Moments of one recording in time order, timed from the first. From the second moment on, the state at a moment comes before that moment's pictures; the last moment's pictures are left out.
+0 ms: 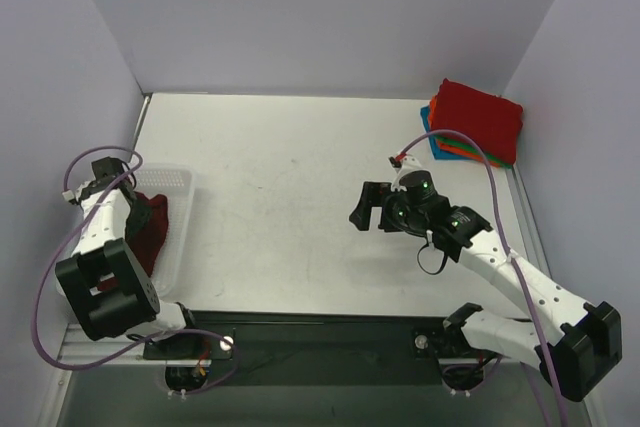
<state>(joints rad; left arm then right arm) 0.42 1.41 0.98 -0.78 -0.39 -0.72 0.60 1.05 0.80 -0.44 -0.03 0.51</state>
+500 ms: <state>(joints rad) 0.47 1.31 0.94 -0.73 -0.28 -0.67 0.60 1.06 0.79 -0.43 -0.08 0.51</state>
